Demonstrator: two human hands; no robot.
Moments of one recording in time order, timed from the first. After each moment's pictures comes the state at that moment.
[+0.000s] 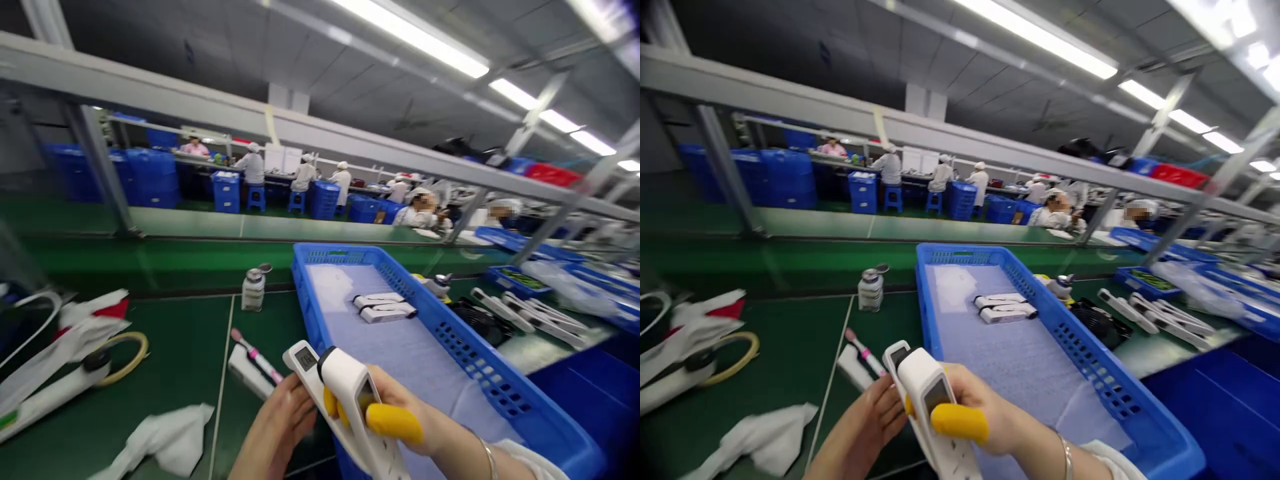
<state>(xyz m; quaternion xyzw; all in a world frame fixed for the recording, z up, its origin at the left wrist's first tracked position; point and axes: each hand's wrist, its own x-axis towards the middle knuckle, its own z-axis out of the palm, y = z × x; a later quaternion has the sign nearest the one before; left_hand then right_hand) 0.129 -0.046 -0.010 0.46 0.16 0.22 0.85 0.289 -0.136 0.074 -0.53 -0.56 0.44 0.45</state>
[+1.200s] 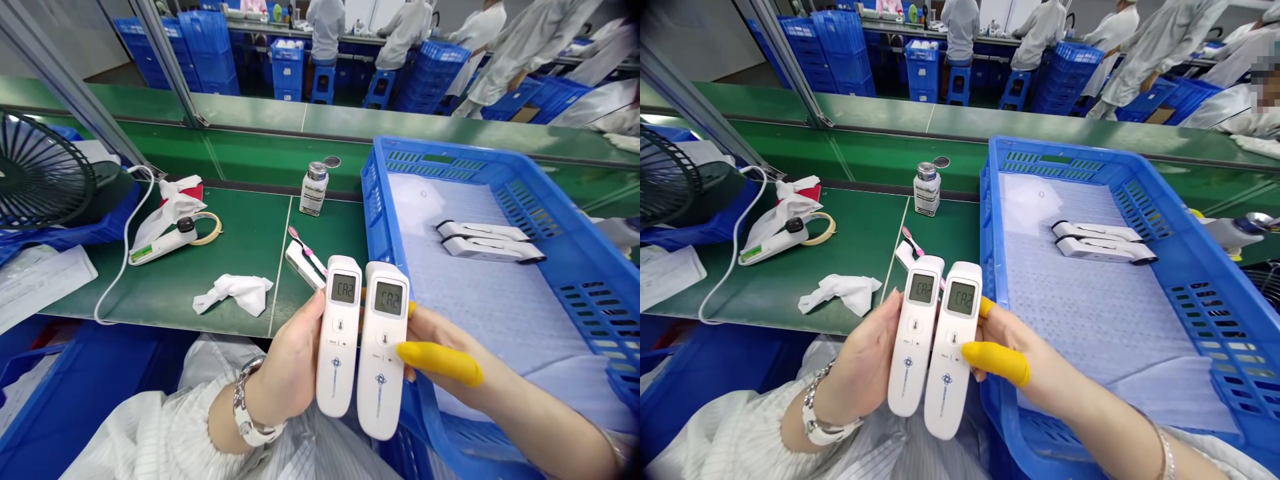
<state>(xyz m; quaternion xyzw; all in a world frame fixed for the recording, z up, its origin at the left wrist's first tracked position) 0.113 -0.052 0.021 0.18 0.19 0.21 0.94 0.279 -0.131 0.025 -0.47 -0.34 0.68 0.45</state>
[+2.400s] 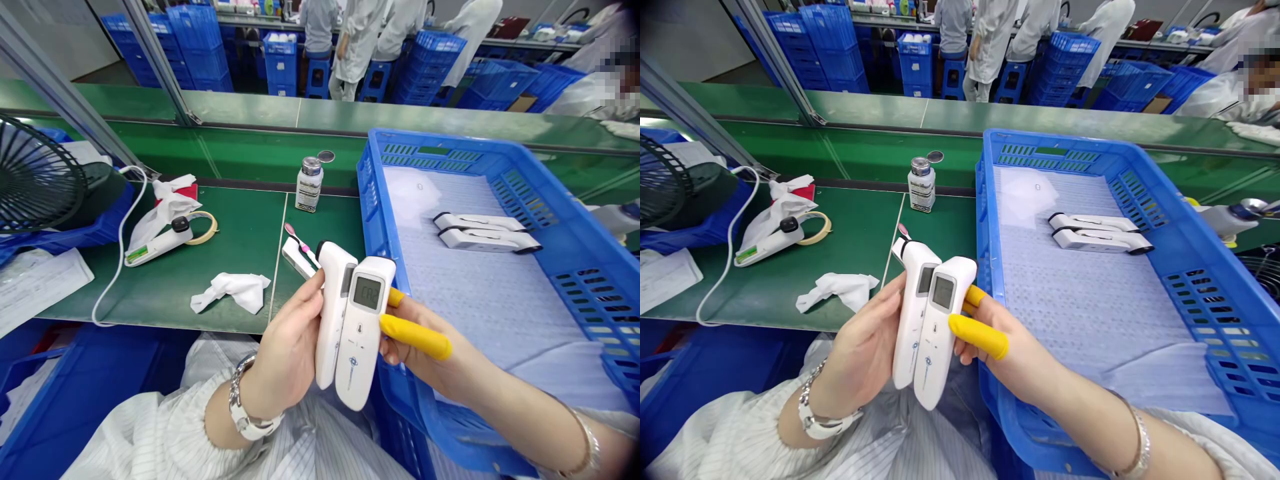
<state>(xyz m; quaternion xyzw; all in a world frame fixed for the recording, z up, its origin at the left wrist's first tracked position) 0.112 -0.051 0.023 0.23 0.27 0.27 0.90 0.266 -0.126 0.023 -0.52 -0.24 0.66 0.49</state>
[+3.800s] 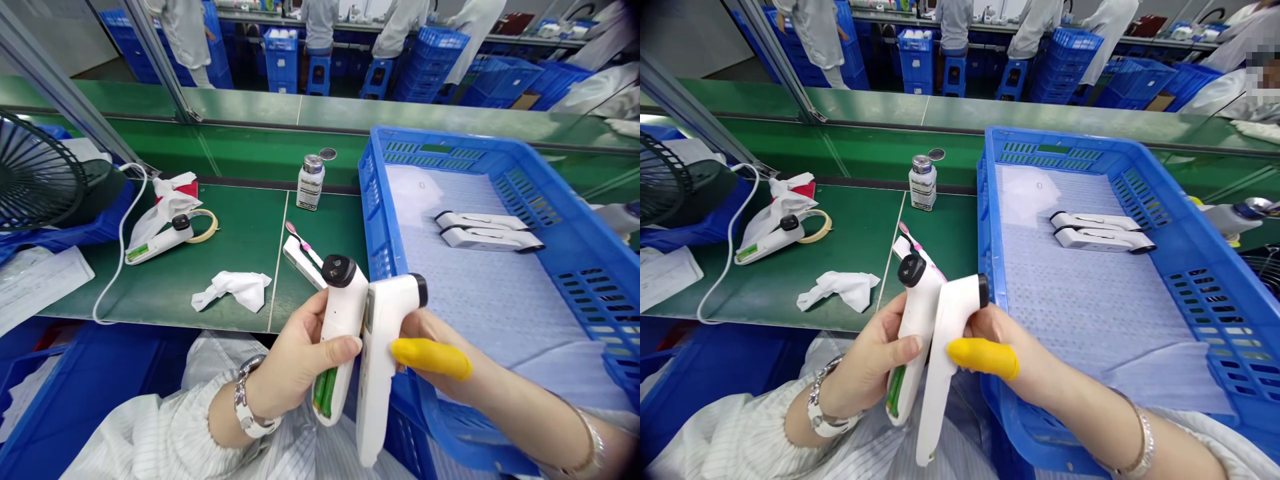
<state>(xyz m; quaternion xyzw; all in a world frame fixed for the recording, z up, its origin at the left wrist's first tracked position) 0.103 -0.058 0.001 0.33 0.18 0.22 0.90 0.271 -0.131 0.016 -0.52 -0.35 0.65 0.42</state>
